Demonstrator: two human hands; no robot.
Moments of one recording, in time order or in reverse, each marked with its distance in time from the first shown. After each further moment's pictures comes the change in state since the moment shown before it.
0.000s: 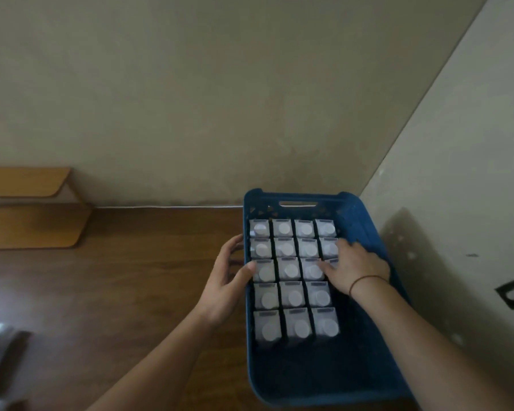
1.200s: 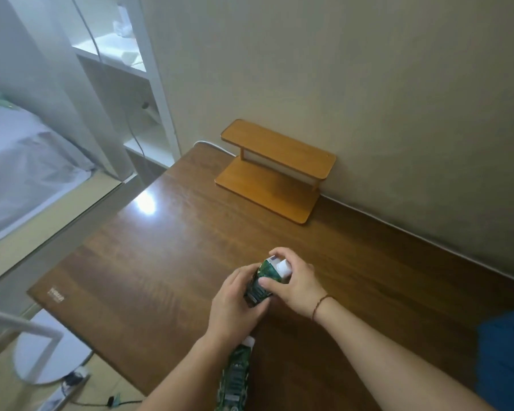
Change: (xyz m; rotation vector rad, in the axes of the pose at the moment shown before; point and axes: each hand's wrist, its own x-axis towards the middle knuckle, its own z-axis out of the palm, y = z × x) left_hand -0.168 -0.104 -0.320 0.583 0.729 -0.088; right_hand -0.128 -0.468 0.089 0.724 -0.462 -0.834
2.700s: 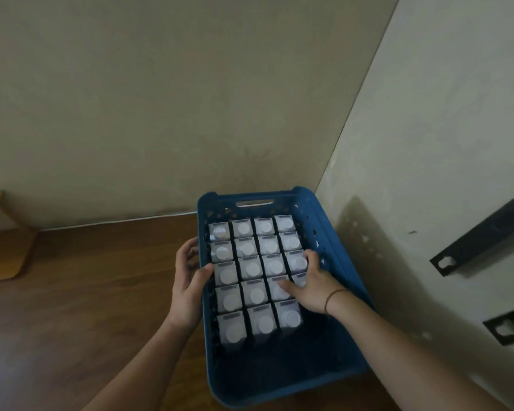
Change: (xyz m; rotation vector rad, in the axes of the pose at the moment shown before) left_hand -0.073 0.293 0.265 -0.754 -0.586 0.085; right_hand -0.343 0.238 -0.300 -0.164 0.381 0.749
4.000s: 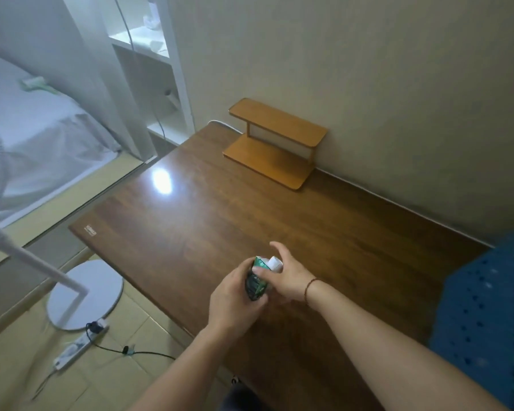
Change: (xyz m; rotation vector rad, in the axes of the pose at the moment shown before) left_hand -0.224 -0.019 -0.261 0.860 0.690 -0.260; right_hand -0.099 -0.326 0.281 -0.022 -0.607 -0.606
